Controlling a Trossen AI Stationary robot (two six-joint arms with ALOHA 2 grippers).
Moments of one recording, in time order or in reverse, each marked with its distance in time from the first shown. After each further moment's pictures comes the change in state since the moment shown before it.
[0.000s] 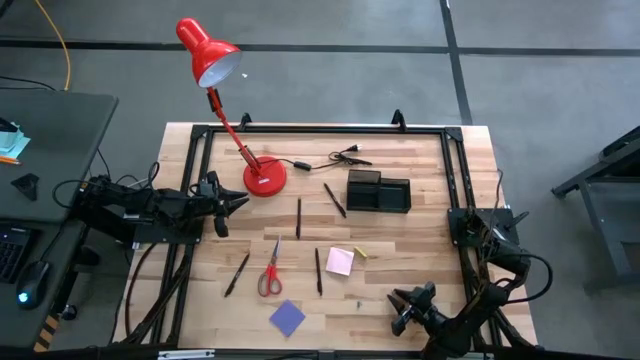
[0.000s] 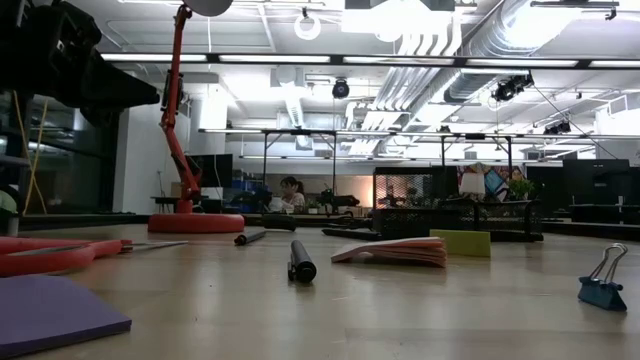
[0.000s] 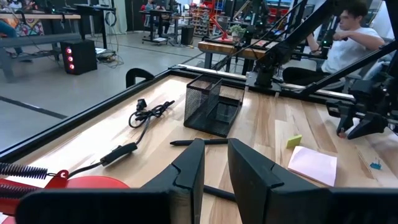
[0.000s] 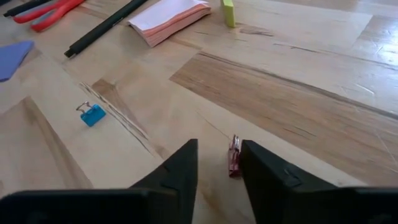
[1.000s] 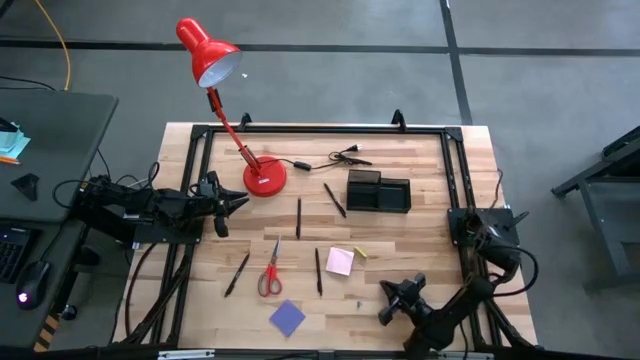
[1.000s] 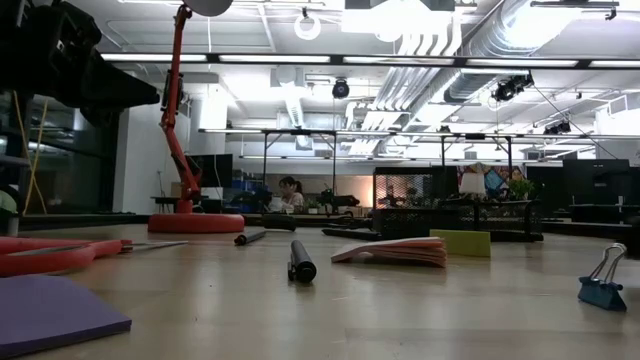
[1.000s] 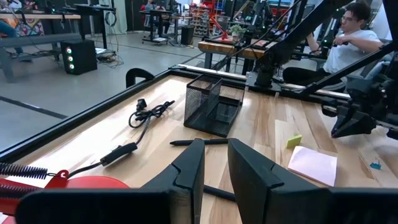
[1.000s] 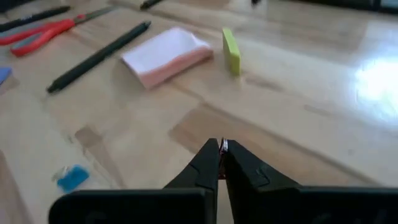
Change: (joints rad) left arm 0.000 0.000 0.000 0.000 0.000 0.000; right arm -0.125 0.000 0.000 -0.005 0.081 -0.116
